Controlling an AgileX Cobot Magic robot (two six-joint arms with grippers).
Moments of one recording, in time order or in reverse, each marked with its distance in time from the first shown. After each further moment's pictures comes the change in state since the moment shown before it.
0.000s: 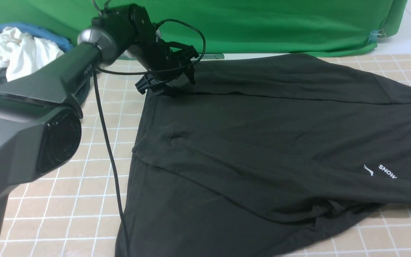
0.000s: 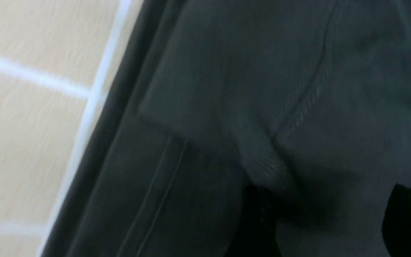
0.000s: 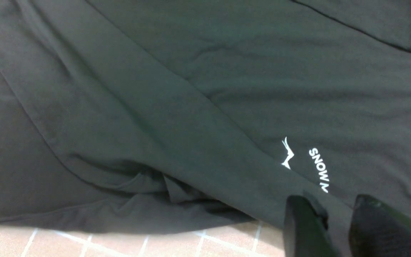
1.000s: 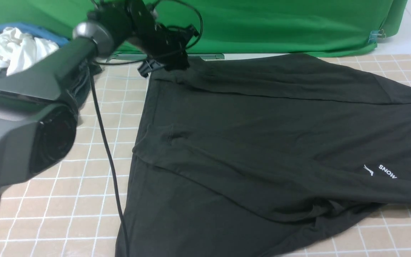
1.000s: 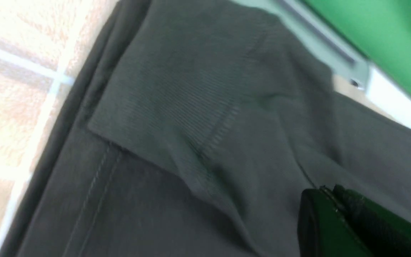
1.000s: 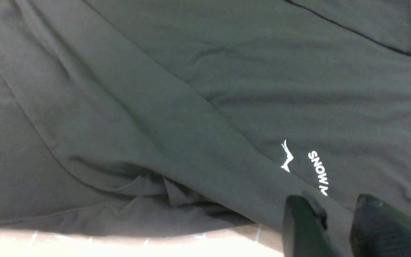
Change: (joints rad) right arm 0.000 0.000 0.000 0.000 -0.009 -0.002; left arm 0.000 -0.058 0.001 -0.006 -0.088 0.001
